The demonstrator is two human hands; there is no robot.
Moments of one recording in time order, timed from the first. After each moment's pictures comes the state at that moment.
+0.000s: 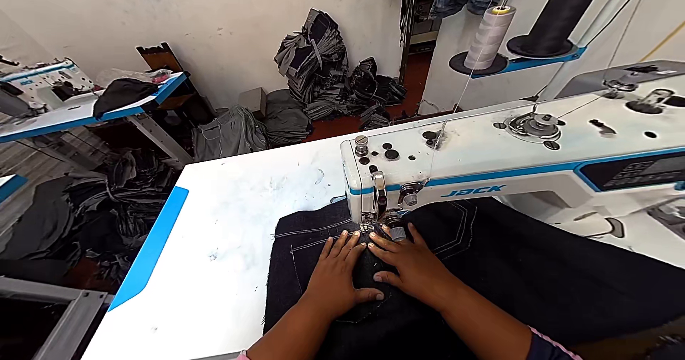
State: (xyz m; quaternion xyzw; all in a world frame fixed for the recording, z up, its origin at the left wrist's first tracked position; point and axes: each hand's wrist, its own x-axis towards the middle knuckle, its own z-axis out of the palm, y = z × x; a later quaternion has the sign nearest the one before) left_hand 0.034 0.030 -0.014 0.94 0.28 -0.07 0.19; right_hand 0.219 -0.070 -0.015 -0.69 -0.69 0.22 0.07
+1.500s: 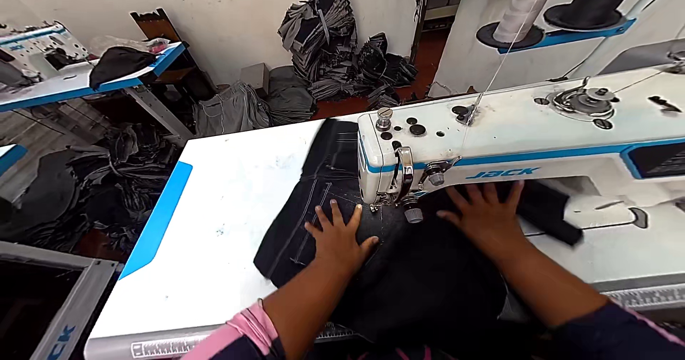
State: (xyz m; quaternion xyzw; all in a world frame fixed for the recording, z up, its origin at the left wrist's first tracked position) left_hand 0.060 0.041 0.004 0.87 0.45 -0.17 0.11; right_hand 0.310 -0.094 -0.041 -0.77 -0.59 -0.16 0.14
